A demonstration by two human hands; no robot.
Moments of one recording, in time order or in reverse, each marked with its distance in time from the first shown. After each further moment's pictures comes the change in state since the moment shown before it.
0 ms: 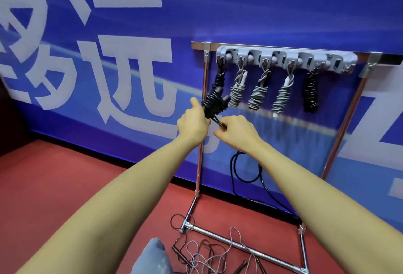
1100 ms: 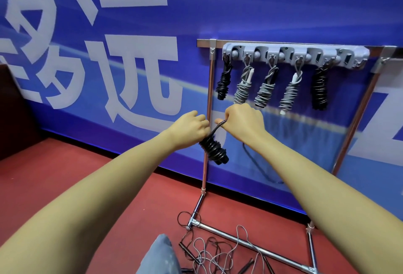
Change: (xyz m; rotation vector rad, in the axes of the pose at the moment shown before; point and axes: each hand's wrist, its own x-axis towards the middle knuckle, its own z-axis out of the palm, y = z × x) left_hand 0.002 -0.048 -0.023 0.895 0.011 1.214; right_hand 0.012 -0.016 -0.009 -0.251 0.131 0.024
